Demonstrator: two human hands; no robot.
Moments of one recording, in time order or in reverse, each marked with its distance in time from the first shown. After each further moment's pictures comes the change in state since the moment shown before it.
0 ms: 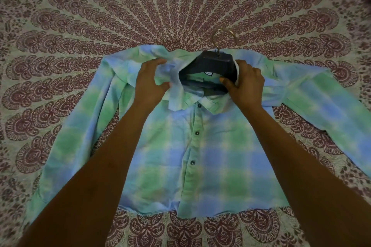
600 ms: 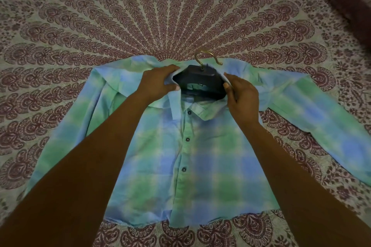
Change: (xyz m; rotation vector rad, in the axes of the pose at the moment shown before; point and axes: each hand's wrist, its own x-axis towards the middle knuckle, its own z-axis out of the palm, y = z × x) left_hand 0.040 0.021 0.017 0.340 -0.351 0.179; right_hand -0.019 0.030 -0.004 0.162 0.111 -0.138
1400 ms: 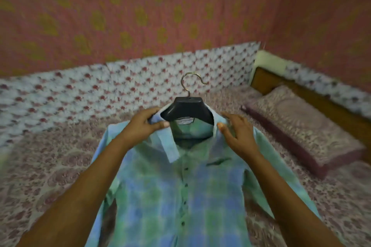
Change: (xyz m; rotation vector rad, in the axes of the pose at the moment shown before) left_hand -0.132 0.197 -0.268 -0.463 0.233 0.143; right_hand 0.023 -0.183 -0.266 0.060 0.245 -0.221
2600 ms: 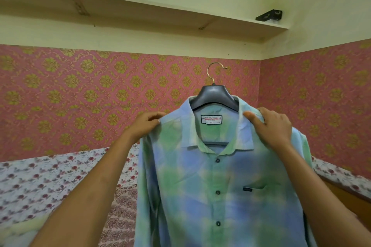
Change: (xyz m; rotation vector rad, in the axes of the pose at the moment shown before) left_hand -0.199 0.256 -0.138 0.157 0.232 0.260; right_hand -0.059 -0.231 -0.305 -0.419 0.549 -0.273
